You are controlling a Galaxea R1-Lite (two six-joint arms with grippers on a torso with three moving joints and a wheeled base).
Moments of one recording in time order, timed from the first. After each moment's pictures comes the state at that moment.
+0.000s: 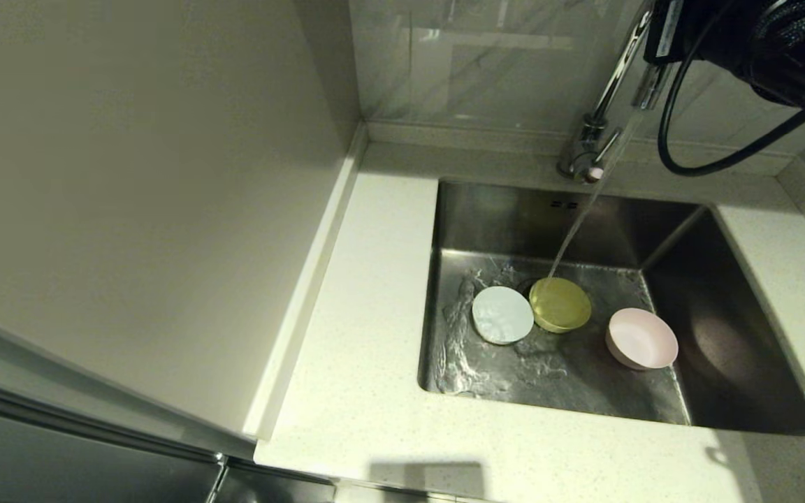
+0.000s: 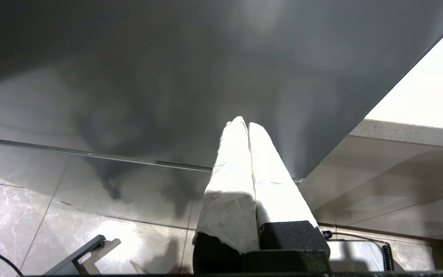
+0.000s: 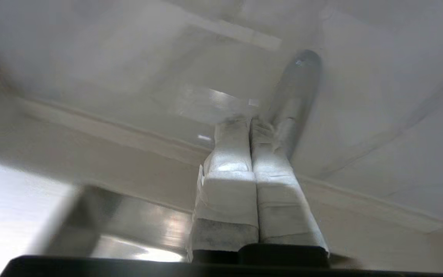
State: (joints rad) left arm 0.00 0.00 0.00 0.00 0.02 -0.02; right arm 0.37 1.72 -1.70 -0.33 -0.37 -0.28
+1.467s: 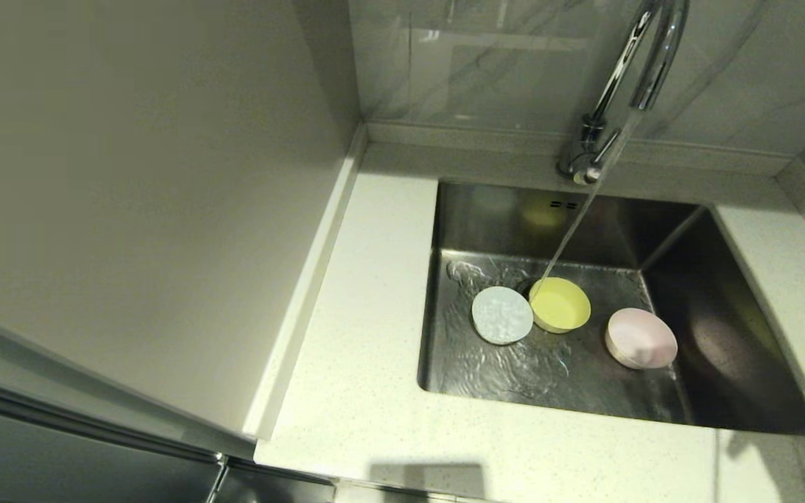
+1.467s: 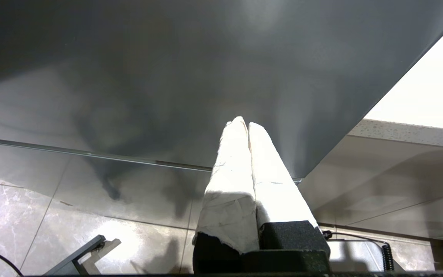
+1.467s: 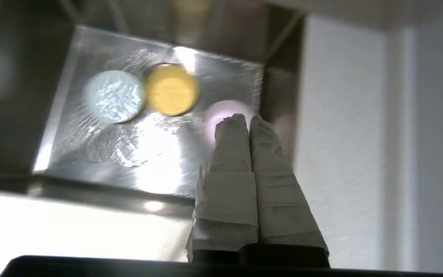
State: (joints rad) left arm 0.00 0.00 0.00 0.00 0.02 -0.02; right arm 0.08 1.01 -1.13 0.36 -0.21 -0.06
